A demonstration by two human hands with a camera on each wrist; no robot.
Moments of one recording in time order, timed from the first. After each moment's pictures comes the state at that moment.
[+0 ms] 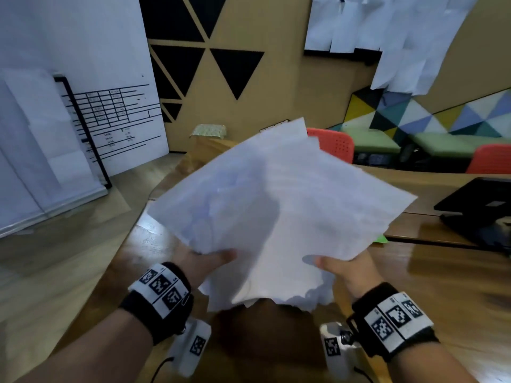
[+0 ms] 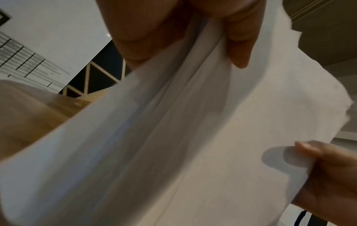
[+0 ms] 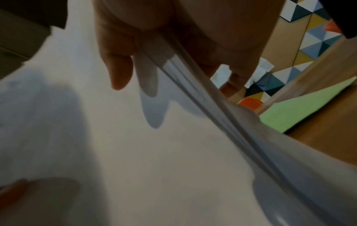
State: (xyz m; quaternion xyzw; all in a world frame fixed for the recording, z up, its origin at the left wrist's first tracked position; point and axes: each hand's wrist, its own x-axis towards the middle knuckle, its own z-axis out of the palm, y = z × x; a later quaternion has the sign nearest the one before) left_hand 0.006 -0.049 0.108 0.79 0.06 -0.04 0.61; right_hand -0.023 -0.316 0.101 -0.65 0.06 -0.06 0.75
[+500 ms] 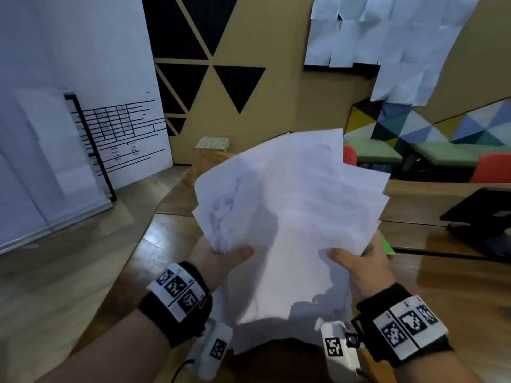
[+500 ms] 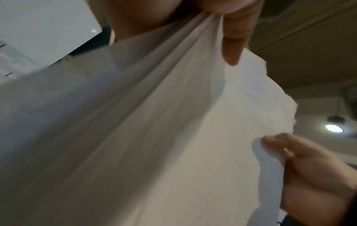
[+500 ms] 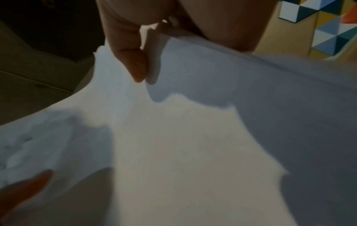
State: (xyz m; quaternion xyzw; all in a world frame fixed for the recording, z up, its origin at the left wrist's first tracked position) left_hand 0.015 -0.062 0.131 0.76 -0.04 0.00 0.65; right_hand -0.013 -0.305 0.121 -0.62 0.04 -0.14 0.77
